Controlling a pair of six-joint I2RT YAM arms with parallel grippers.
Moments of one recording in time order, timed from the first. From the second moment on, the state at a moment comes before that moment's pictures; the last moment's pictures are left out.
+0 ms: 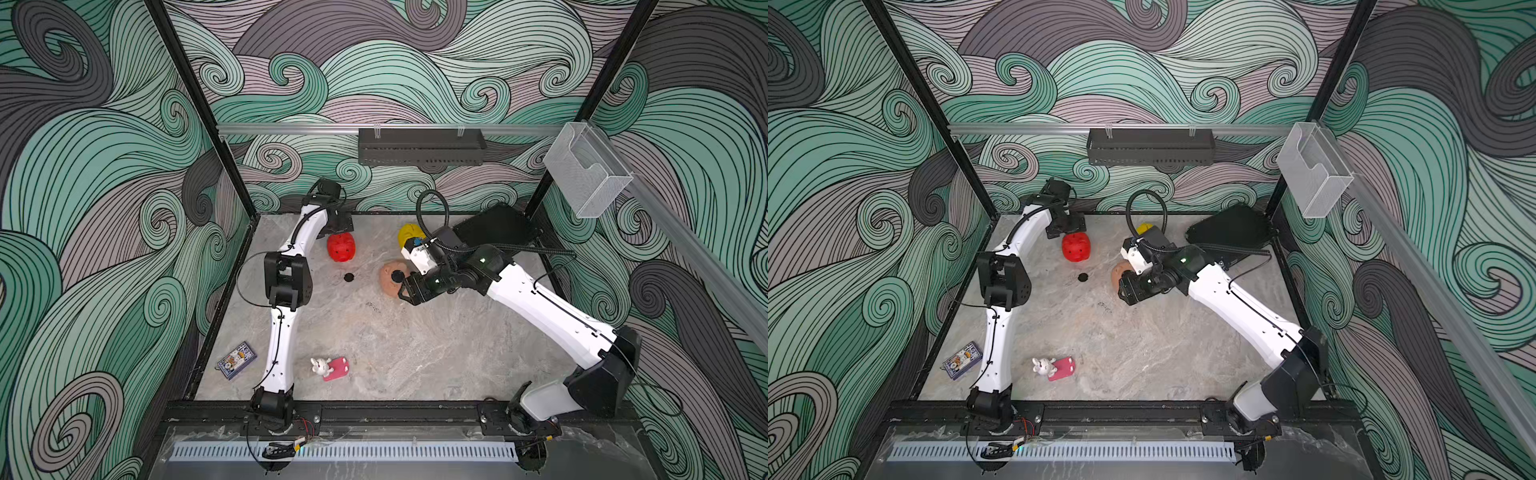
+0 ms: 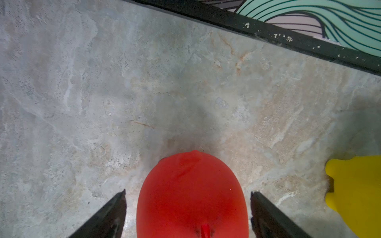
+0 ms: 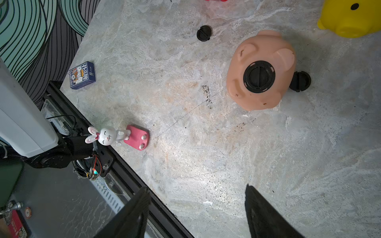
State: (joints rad) left arm -0.18 2.46 2.41 -1.07 -0.05 -0.39; right arm 0.74 1.50 1.49 -0.99 -0.22 0.22
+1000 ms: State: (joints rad) left arm -0.22 2.48 2.40 -1.10 -0.05 -0.50; right arm 0.74 1.50 1.49 -0.99 -0.22 0.21
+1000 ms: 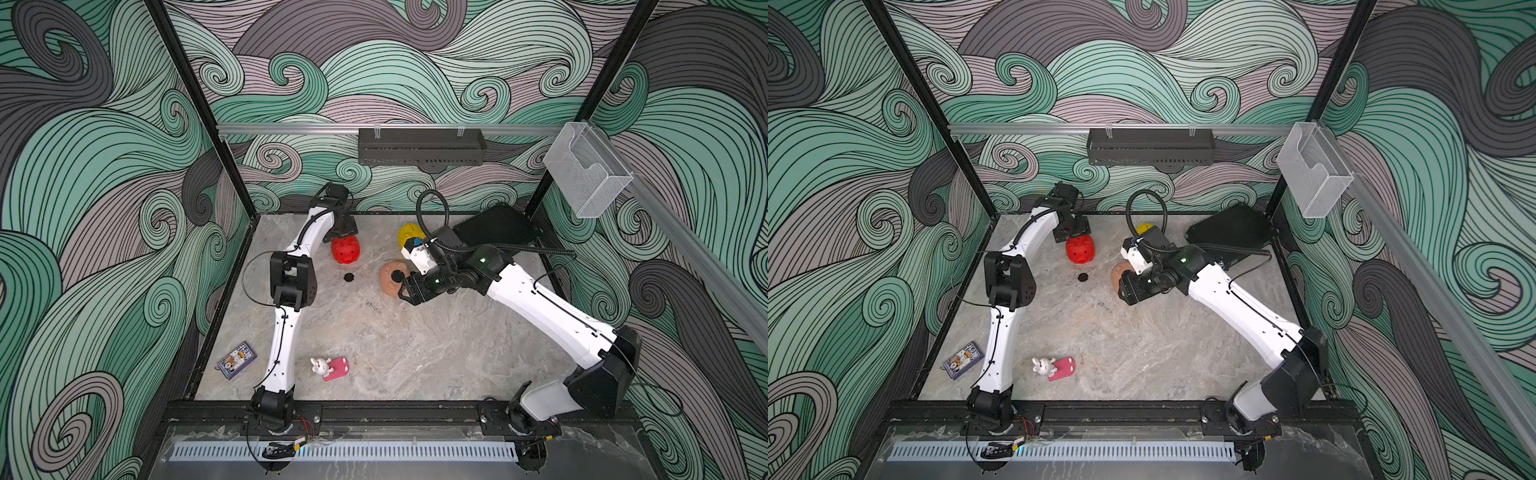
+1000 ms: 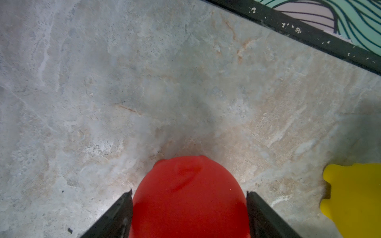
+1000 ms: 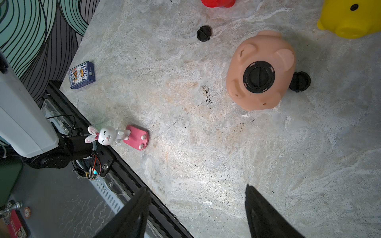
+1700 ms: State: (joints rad) left arm -0.28 2.23 1.96 -1.08 0.05 -0.58; right arm 0.74 1.51 1.49 -0.99 -0.22 0.21
